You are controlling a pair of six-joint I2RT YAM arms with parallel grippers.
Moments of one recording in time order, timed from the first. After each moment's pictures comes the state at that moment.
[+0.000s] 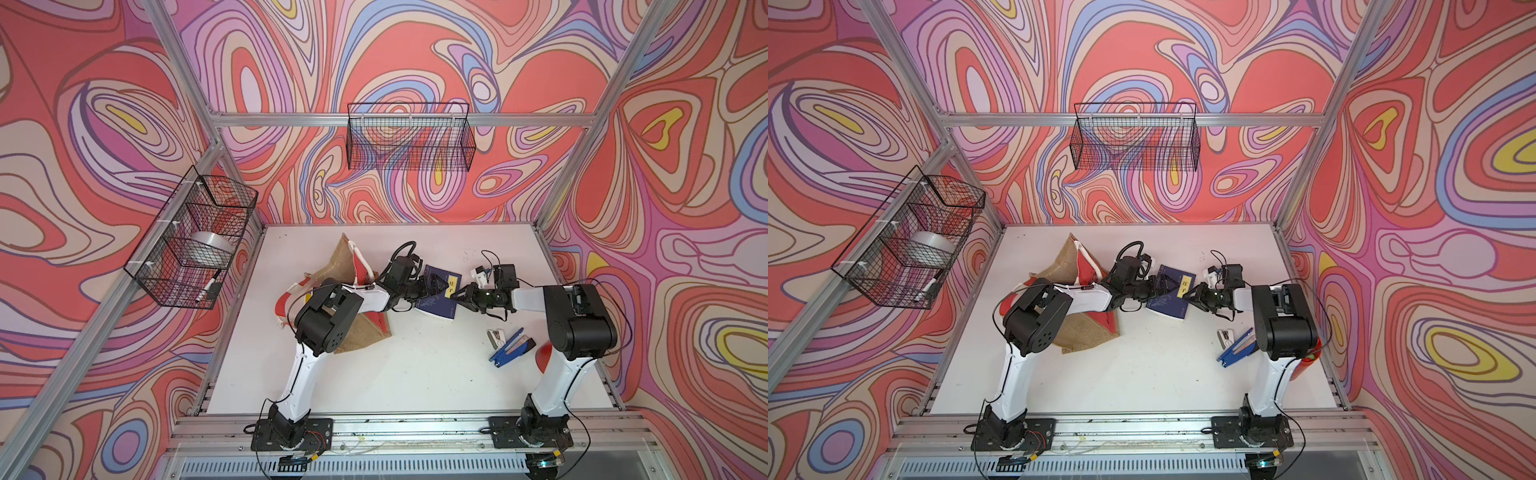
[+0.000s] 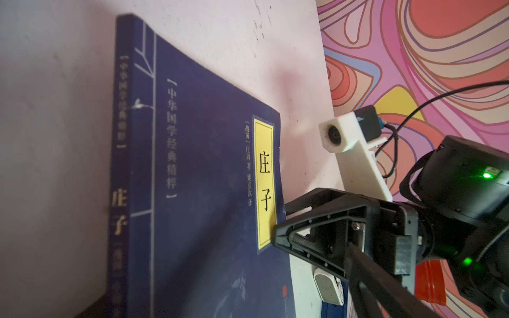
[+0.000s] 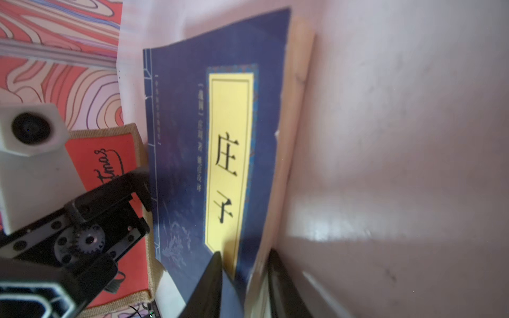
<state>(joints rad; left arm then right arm) -0.64 2.21 1.35 0.31 0.51 -0.87 0.03 1.90 0.90 0.03 -0.79 0.53</state>
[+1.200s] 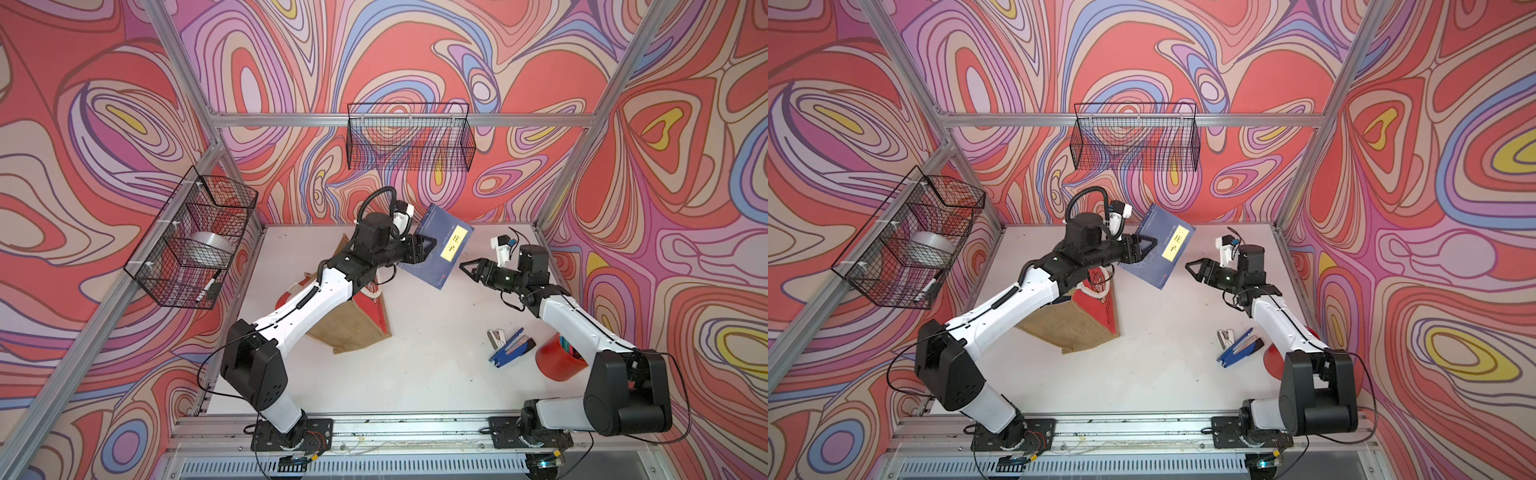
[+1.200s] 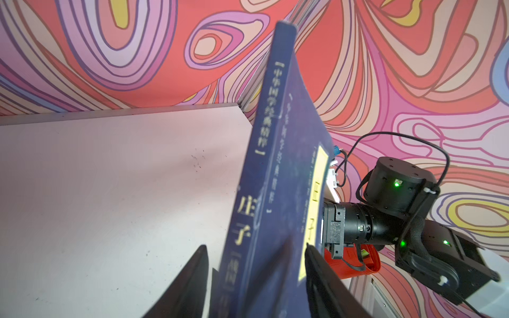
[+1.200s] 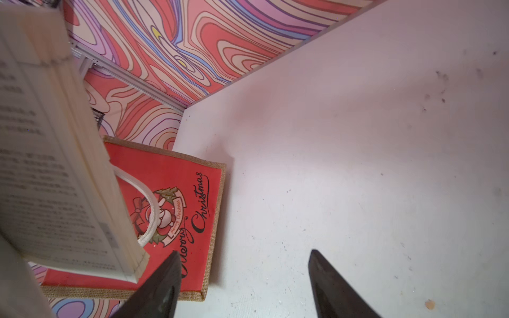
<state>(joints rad) -0.60 1.61 1.47 -0.16 0.34 -0.52 0.03 1.38 0.90 -0.06 -0.71 0.46</state>
